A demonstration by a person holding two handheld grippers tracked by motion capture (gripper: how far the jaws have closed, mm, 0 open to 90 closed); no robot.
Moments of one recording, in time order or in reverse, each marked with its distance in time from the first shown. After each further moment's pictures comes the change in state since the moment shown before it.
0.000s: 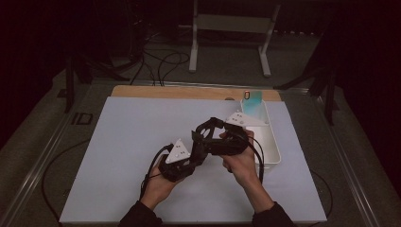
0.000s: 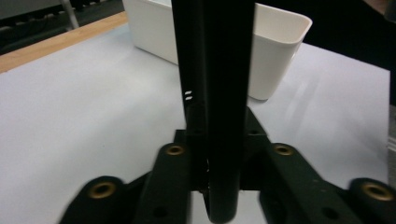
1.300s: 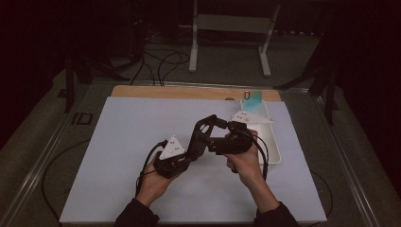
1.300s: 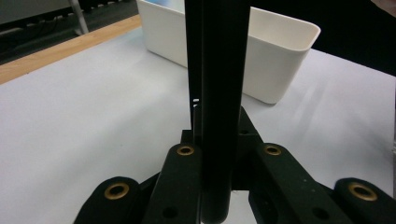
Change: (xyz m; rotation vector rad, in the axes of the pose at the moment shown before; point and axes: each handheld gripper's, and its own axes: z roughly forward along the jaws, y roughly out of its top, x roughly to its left) left arm 0.007 0.004 -0.009 -0.003 0.023 0.005; right arm -0.007 0.004 -0.007 0.023 0.019 0.049
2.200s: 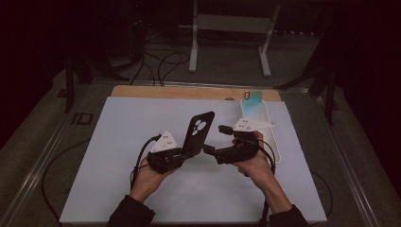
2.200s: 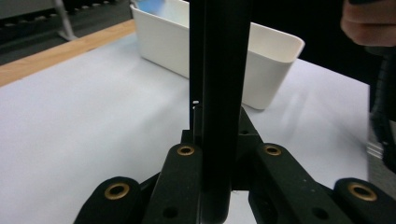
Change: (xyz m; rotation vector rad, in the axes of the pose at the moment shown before) left arm 0.018 0.007 -0.016 -0.022 -0.051 -0.025; right arm -0.010 -0.013 -0.015 0.122 0.031 -0.148
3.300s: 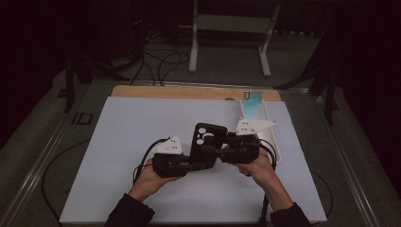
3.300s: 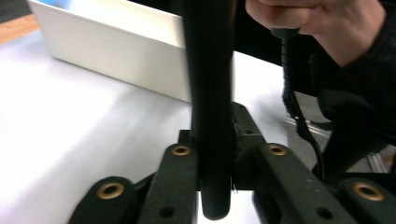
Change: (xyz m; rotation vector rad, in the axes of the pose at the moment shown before) left arm -0.007 0.004 0.005 0.037 -0.288 0.053; right arm 0.000 0.003 -0.005 -0.036 0.276 -0.085
